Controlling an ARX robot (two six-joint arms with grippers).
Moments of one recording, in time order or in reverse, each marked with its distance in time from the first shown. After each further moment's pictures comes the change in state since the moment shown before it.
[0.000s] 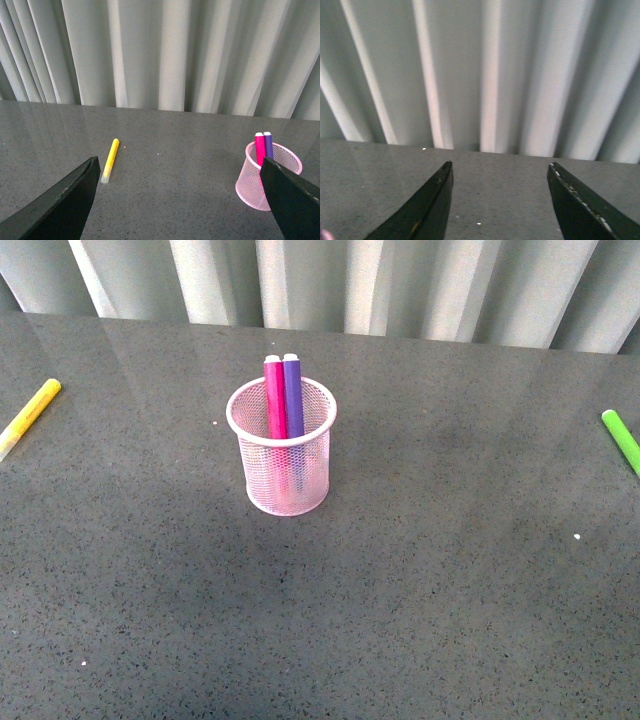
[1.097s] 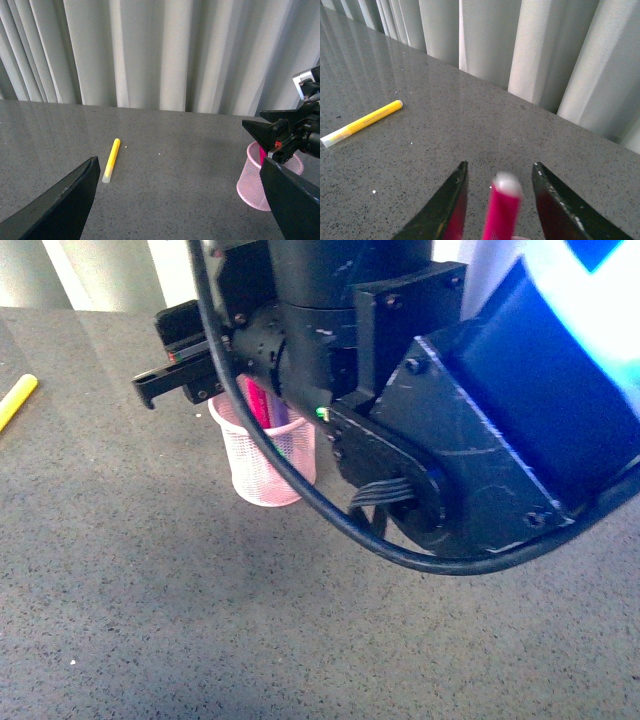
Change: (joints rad) left arm 0.000 0.000 0.000 0.000 0.000 0.000; right arm 0.388 0.849 0.755 -0.029 -0.204 -0.049
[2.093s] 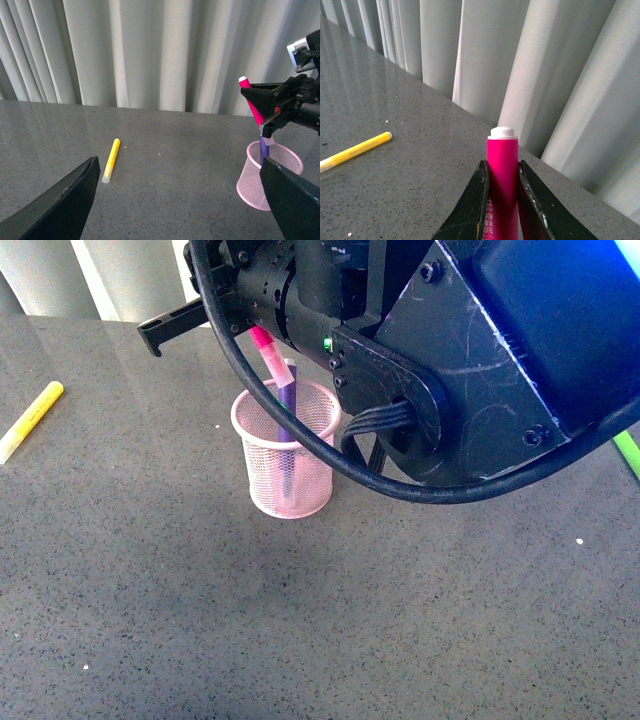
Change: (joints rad) left arm 0.000 0.000 0.000 0.000 0.000 0.000; right arm -0.018 -0.004 0.124 -0.024 -0.044 -0.109
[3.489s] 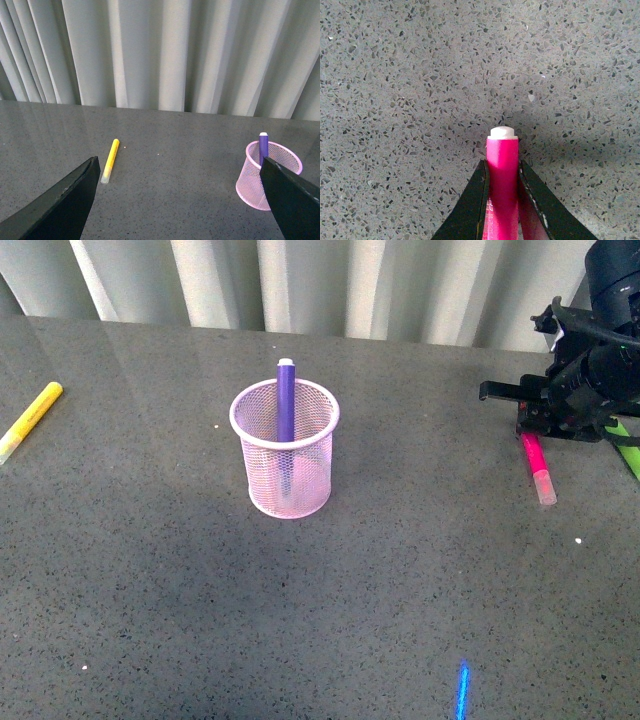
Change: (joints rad) left arm 0.000 0.000 0.000 0.000 0.000 0.000; right arm -0.534 0.097 0.203 -1.039 0.028 0.361
